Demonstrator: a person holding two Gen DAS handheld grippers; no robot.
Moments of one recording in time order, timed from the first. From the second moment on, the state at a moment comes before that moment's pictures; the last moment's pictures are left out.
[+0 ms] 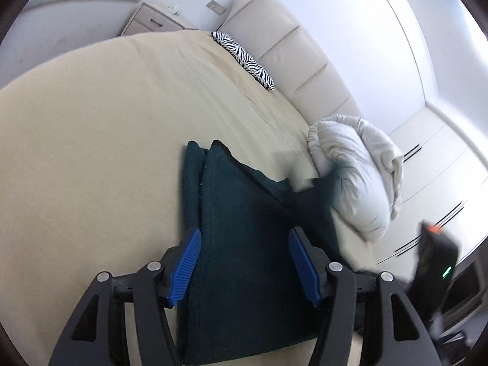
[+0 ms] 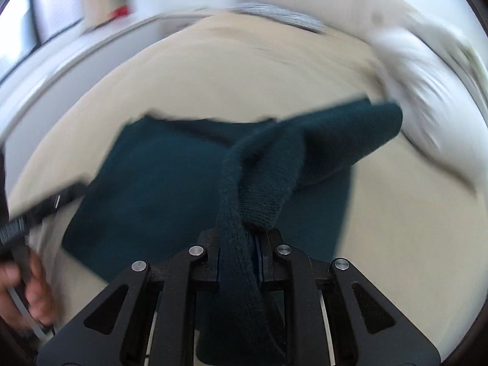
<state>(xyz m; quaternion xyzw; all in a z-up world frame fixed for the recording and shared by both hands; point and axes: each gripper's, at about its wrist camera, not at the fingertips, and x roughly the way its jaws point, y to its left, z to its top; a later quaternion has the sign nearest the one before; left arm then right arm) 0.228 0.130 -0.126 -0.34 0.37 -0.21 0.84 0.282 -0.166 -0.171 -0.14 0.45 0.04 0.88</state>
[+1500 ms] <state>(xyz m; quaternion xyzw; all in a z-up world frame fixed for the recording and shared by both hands) 0.300 0.086 -0.105 -0.28 0.50 -0.25 0.78 0.162 -0.271 -0.163 0.00 0.34 0.08 0.94</state>
